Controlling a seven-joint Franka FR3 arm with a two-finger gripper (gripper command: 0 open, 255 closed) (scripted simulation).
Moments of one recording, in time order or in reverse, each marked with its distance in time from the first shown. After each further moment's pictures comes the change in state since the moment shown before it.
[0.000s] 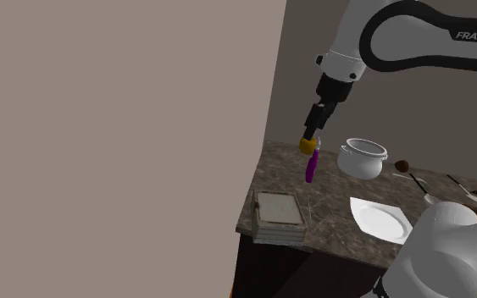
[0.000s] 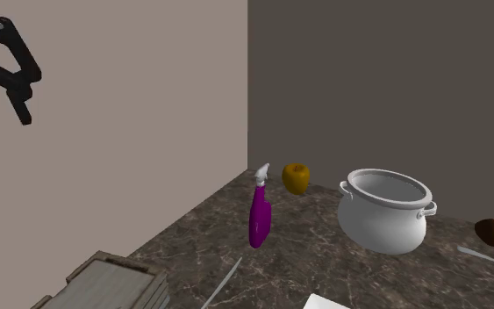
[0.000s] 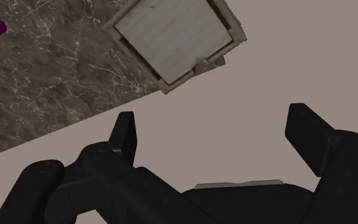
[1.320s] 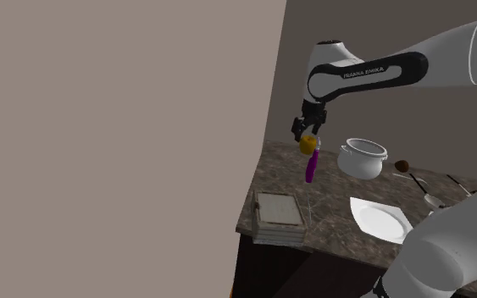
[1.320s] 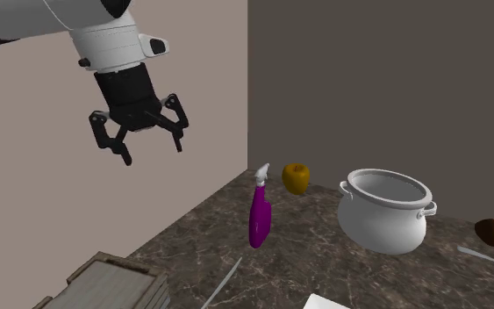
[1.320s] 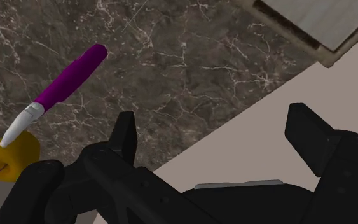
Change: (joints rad) arm -0.219 0.442 -0.116 0.087 -0.191 0.303 0.116
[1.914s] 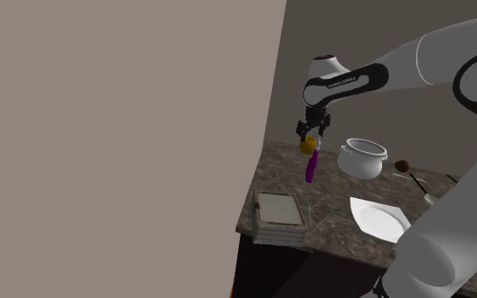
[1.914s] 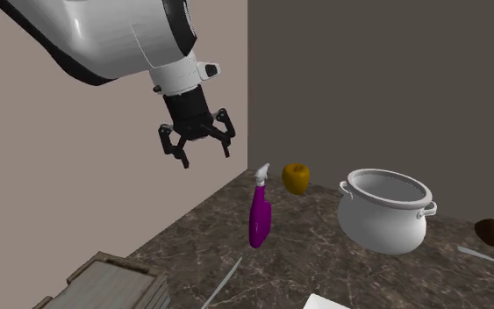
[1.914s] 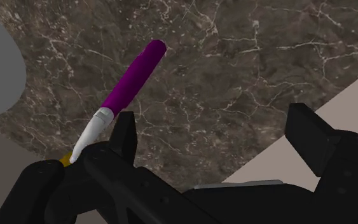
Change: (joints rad) arm -0.092 0.239 -0.072 0.142 -0.069 0.080 0.062
